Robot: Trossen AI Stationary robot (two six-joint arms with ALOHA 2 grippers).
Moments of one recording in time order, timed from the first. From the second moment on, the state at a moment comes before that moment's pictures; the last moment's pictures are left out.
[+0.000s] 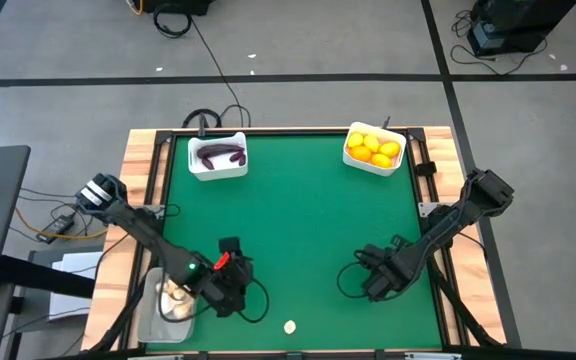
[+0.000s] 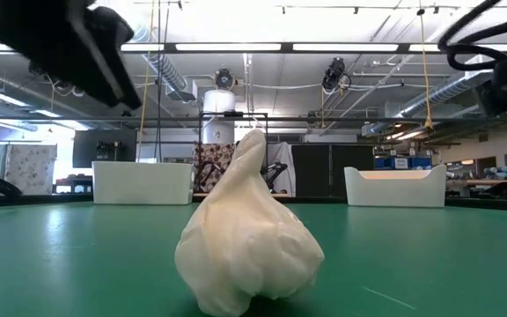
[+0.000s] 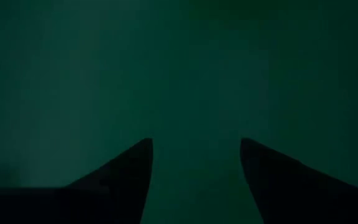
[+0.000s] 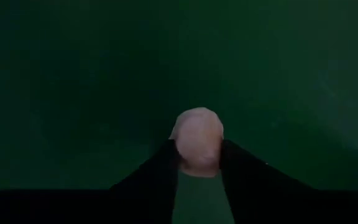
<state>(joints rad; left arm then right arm) -0.66 1.61 1.09 -0.62 -0.61 -0.58 0.67 1.63 0.90 -0.98 0.09 1.29</state>
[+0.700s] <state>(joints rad) -0.65 1.62 1.09 -0.01 -0.71 0.25 0.55 1.63 0.90 0.27 0.50 0.82</state>
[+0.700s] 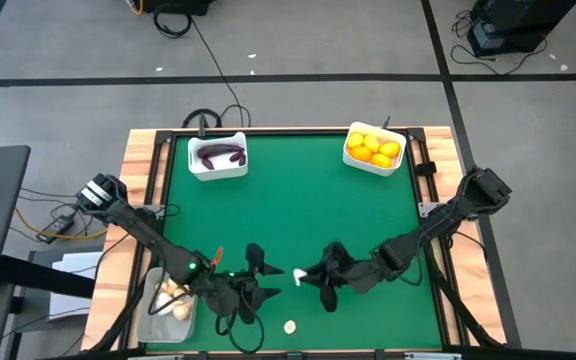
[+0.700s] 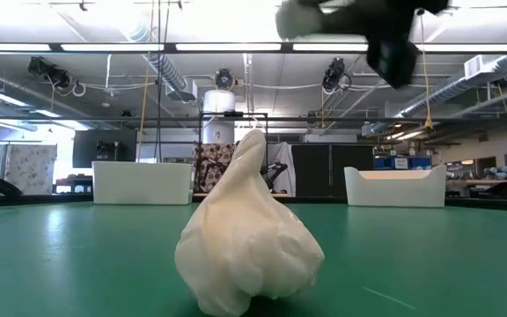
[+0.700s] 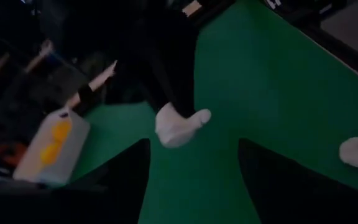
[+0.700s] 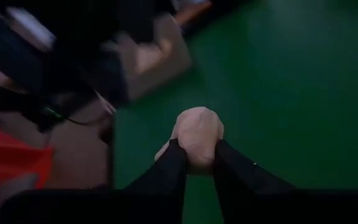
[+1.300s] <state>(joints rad) -0.54 1.62 1.09 0.07 -0.70 0.40 0.44 1.63 0.90 0.50 0.31 0.64</state>
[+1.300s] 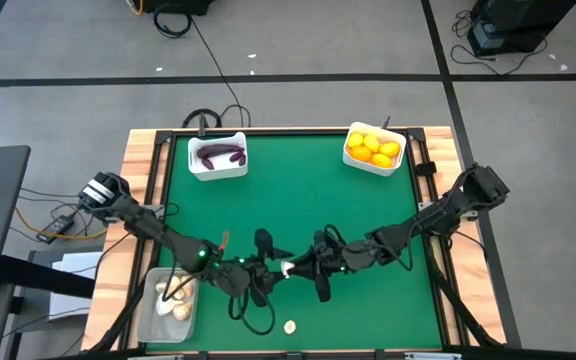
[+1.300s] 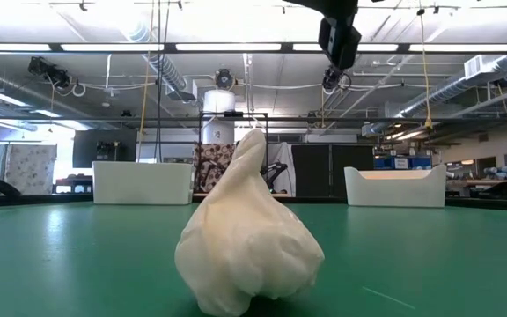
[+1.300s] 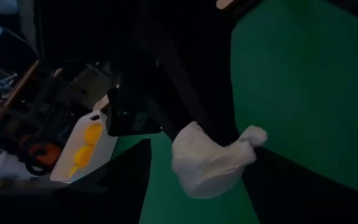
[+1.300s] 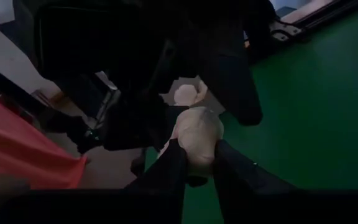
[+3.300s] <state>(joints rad) -0.94 1.55 1.30 -1.35 -0.17 -0.92 0.45 1.63 0.74 0.20 0.38 0.84</state>
